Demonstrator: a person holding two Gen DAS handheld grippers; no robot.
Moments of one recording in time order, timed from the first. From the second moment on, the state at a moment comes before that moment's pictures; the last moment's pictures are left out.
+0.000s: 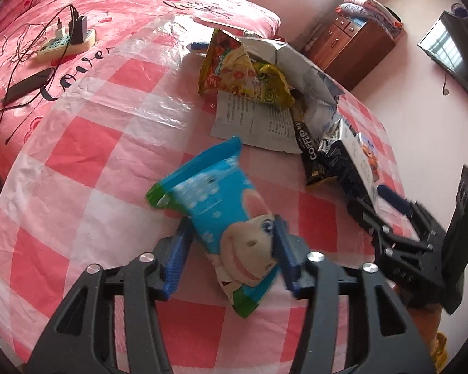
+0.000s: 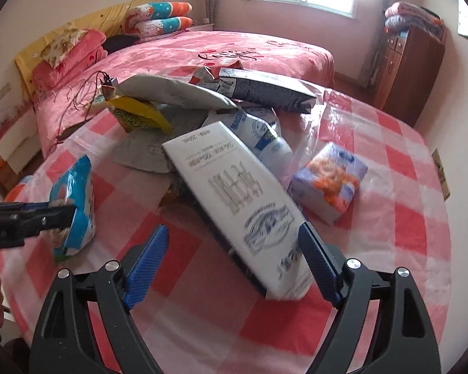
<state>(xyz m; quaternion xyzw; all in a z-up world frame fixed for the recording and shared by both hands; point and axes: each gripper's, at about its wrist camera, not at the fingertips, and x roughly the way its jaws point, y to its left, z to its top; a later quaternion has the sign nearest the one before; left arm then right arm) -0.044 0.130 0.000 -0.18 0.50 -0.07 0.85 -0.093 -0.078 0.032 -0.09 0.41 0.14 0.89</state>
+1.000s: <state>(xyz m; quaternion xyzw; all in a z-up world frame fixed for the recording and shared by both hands) -0.083 0.167 -0.002 -0.21 0.45 -0.09 0.87 -0.121 -0.063 0.055 -0.04 0.44 0.15 0.89</state>
